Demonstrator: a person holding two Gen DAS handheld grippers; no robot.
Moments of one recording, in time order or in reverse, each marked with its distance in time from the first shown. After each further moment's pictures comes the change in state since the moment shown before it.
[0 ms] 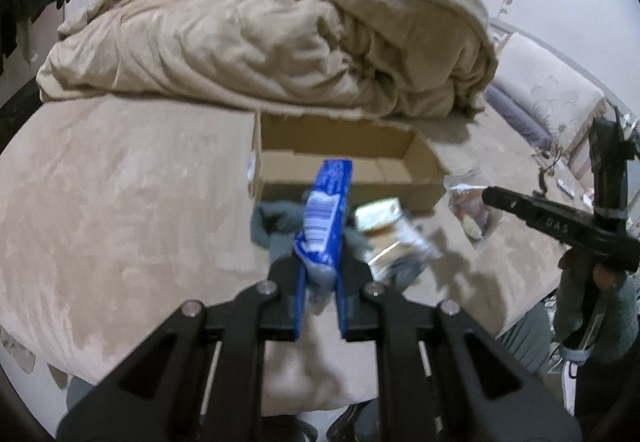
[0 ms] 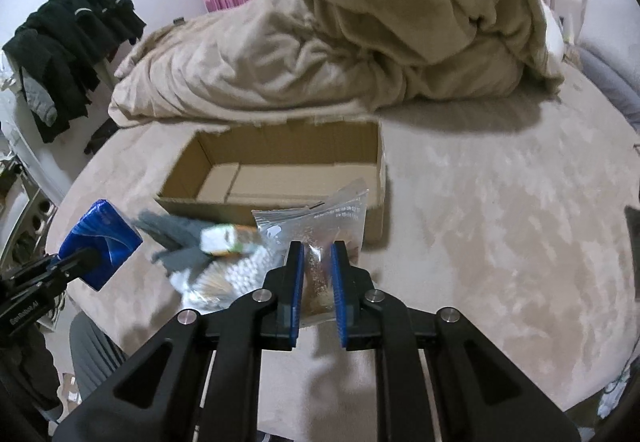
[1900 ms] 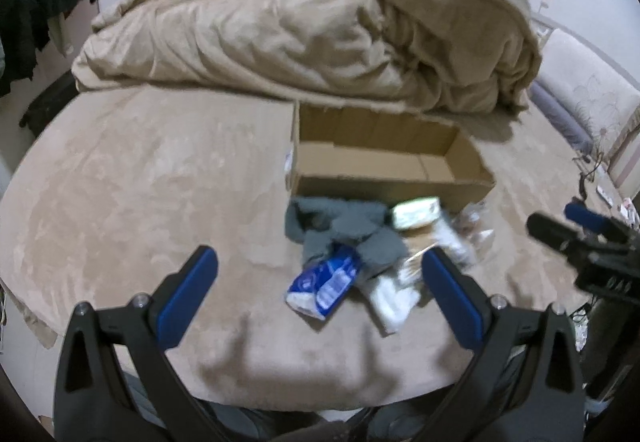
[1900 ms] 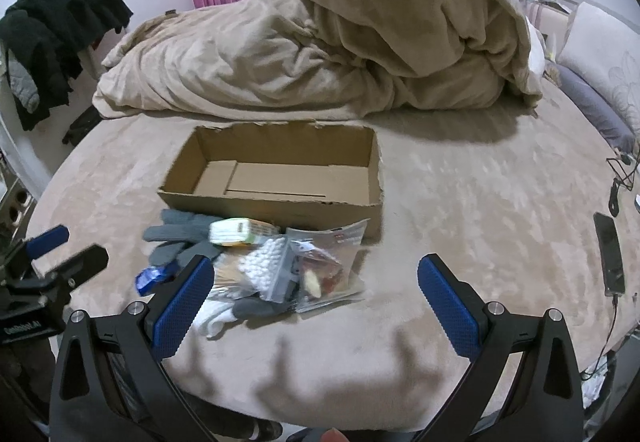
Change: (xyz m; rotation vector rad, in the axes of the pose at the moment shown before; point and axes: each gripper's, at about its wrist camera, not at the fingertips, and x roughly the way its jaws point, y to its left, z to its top) left arm 0.027 0.001 -0.009 -0.060 0.059 0.200; right arm -0.003 0.028 -0.005 -0.022 0.027 -0.122
